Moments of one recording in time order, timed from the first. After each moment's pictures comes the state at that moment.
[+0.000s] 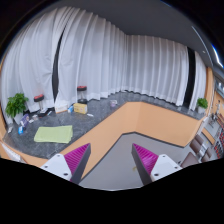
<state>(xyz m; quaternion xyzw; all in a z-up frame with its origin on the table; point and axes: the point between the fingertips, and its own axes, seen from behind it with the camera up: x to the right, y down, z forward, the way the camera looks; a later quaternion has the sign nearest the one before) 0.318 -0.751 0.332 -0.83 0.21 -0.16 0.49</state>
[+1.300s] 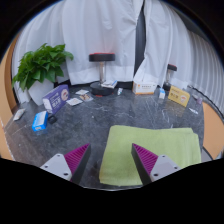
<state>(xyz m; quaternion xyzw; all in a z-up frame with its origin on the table) -0.143 -0.172 0.028 -0.89 0.04 -0.04 0.45</state>
